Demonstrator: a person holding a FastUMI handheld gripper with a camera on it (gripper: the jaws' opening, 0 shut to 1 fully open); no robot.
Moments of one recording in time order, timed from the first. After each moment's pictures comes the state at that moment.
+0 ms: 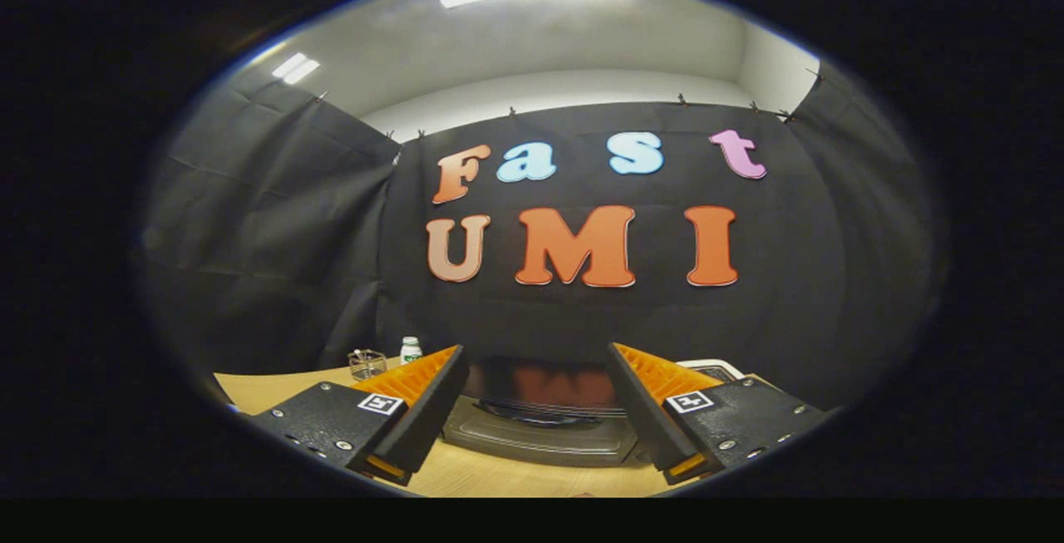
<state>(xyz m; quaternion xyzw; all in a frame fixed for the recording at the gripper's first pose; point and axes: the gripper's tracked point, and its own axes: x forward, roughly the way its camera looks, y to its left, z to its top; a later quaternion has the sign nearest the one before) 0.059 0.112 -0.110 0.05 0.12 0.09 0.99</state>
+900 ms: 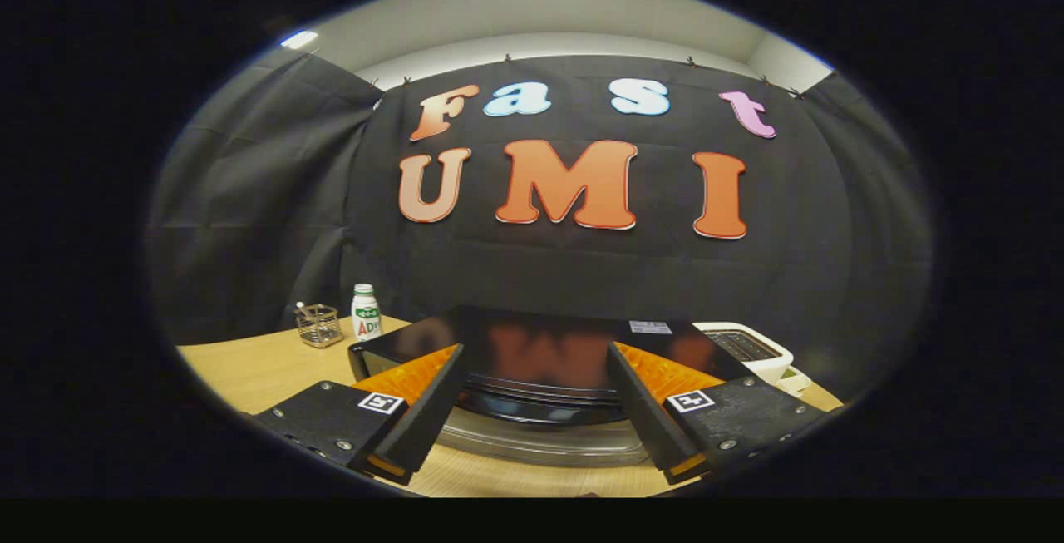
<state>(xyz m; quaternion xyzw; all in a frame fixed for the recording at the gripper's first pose) 0.114 0.124 -0.233 0.00 0.21 0.05 0.98</state>
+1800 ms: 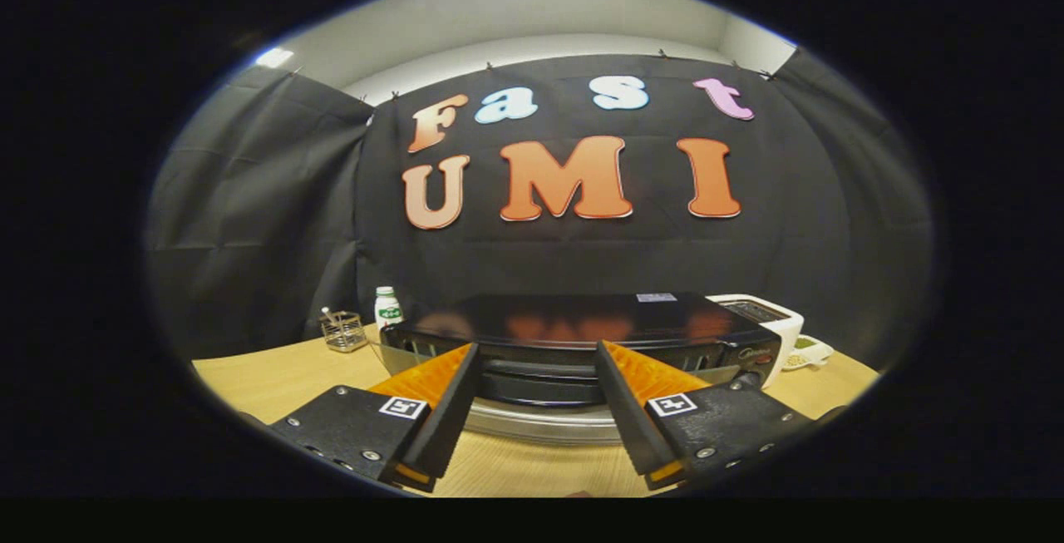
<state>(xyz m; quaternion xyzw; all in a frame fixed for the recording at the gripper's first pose) 0.057 0.135 -0.235 0.06 0.20 0.06 0.98</state>
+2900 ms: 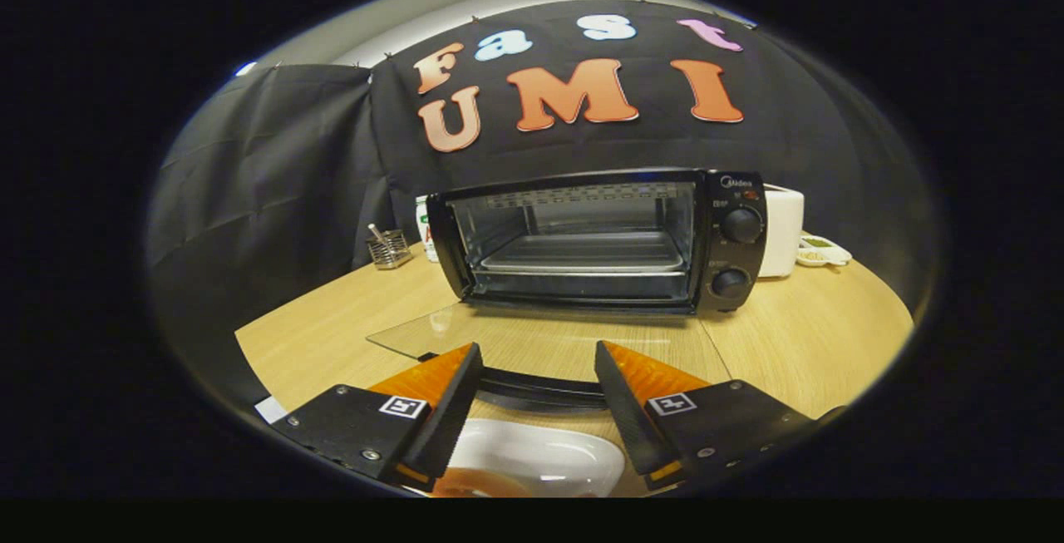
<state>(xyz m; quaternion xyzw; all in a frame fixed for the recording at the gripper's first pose) -0.083 0.139 -0.319 0.10 0.38 0.11 0.91</state>
